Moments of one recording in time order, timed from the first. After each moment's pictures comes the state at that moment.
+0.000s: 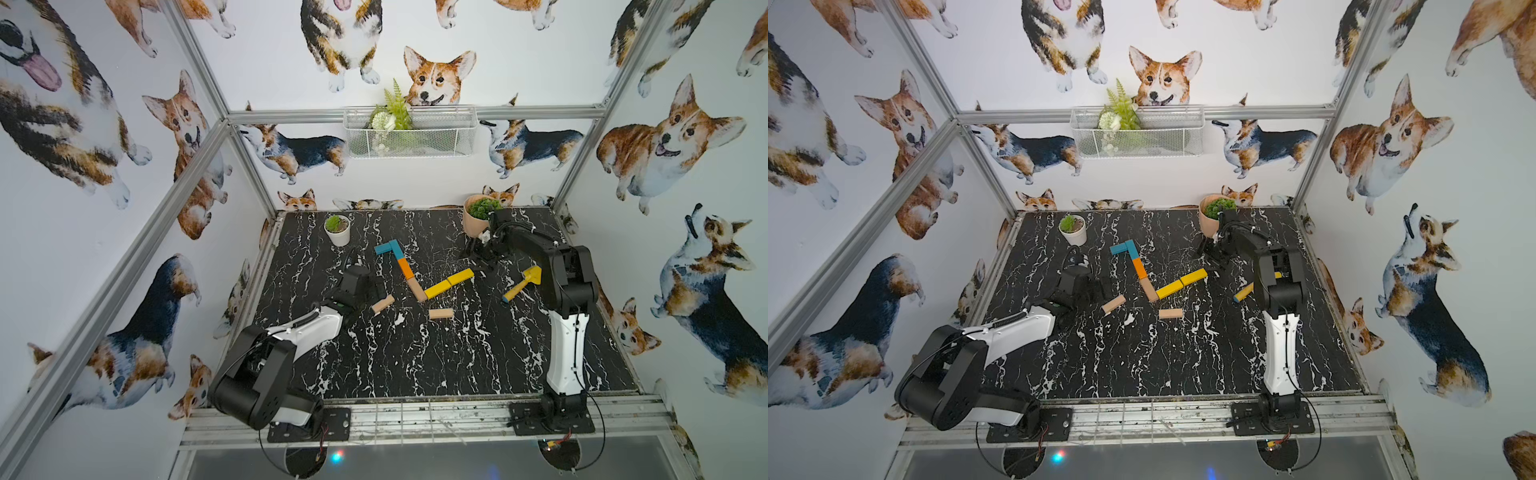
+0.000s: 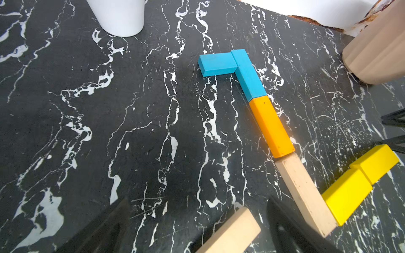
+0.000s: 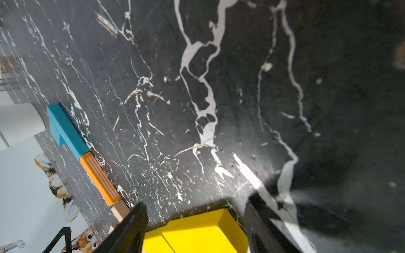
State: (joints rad) left arm -0.46 1.44 0.64 0.10 -0.21 -0.49; right arm 0.20 2.19 1.65 -0.72 -0.47 0.58
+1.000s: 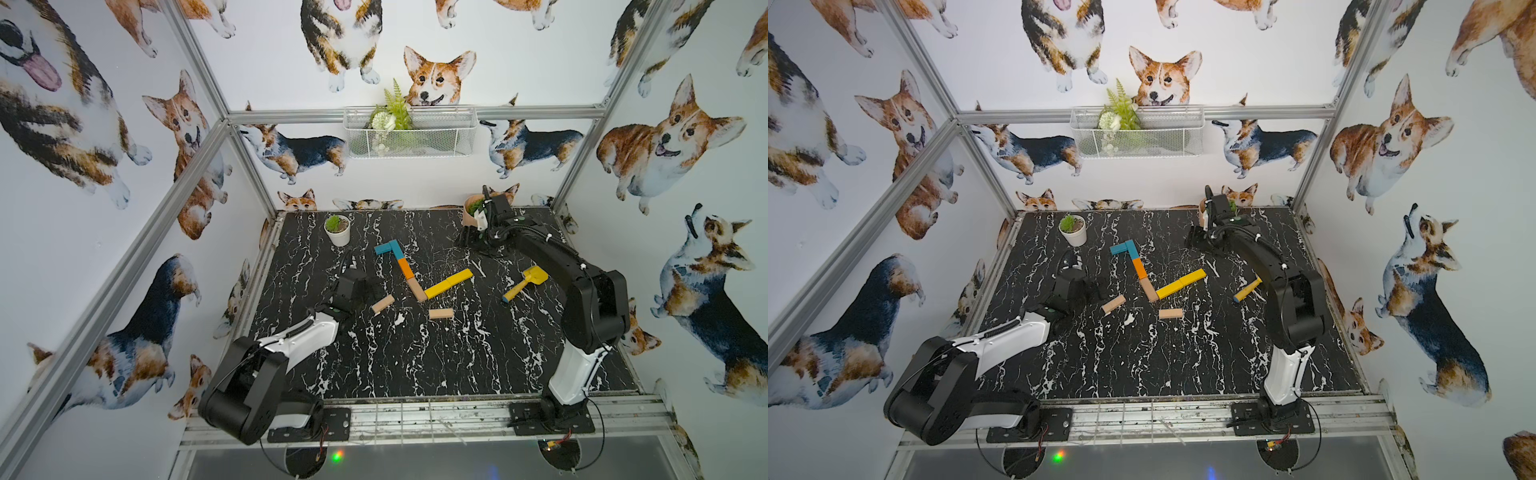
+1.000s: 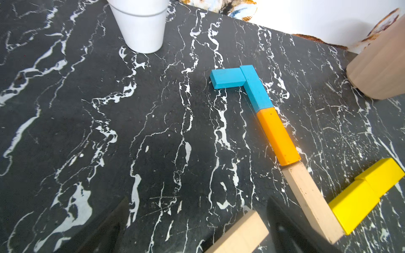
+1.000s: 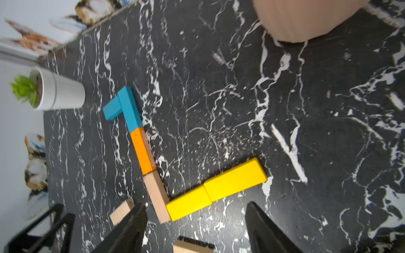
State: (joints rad) left arm -0.46 1.35 0.59 0.12 -0.30 -0.49; right arm 0.39 1.79 1.53 -0.73 -0.19 0.48
